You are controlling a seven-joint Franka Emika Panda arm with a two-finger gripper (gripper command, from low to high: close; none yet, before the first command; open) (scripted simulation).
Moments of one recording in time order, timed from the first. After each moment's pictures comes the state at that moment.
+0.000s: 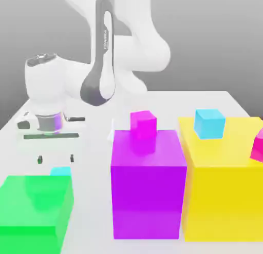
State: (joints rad) arm -0.29 -0.02 -0.38 -2.90 -0.03 2.88 0.06
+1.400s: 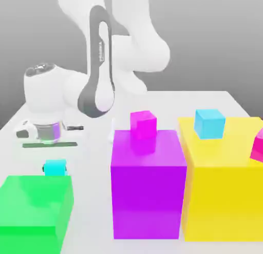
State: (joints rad) arm -0.38 0.02 -0.27 -2.88 0.03 2.92 0.02
